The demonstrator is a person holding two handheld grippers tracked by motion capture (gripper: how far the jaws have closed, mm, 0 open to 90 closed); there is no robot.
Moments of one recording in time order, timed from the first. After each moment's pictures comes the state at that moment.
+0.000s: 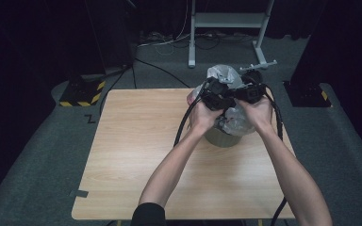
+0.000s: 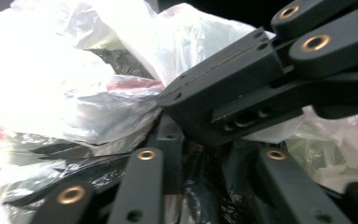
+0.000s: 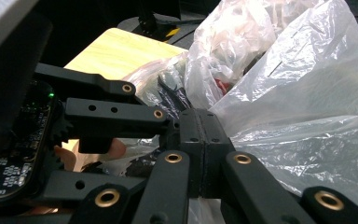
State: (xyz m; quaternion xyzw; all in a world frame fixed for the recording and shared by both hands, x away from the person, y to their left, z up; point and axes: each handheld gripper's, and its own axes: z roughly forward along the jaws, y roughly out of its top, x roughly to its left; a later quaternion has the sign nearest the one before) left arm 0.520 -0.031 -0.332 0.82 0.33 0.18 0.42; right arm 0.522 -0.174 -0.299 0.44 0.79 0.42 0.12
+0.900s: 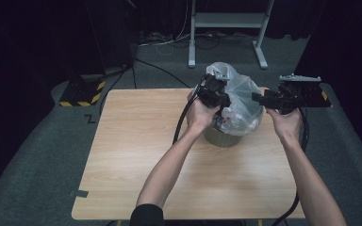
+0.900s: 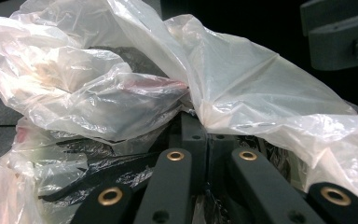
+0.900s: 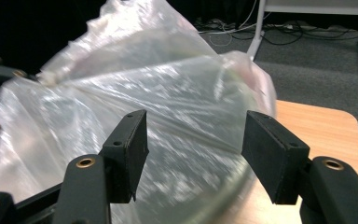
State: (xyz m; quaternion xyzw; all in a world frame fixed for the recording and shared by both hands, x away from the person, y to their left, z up) left arm 0.516 -0.018 -0.317 0.82 0.34 0.18 0.43; right arm 0.492 -0.264 -0.315 0.49 0.71 0.46 0.21
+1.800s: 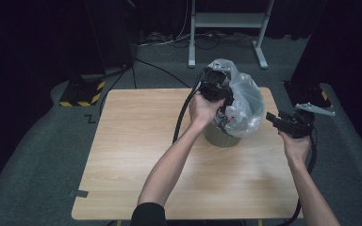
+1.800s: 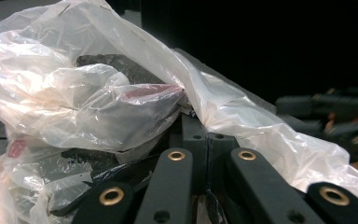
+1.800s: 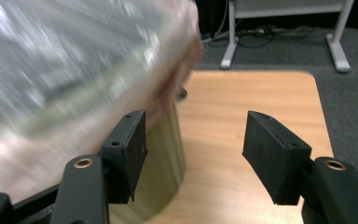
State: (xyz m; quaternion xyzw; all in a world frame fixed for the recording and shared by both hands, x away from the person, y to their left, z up) left arm 0.516 -0.020 -0.293 0.80 0.34 0.13 0.48; right arm 0.460 -0.318 -0.394 0.53 0.66 0.48 0.23
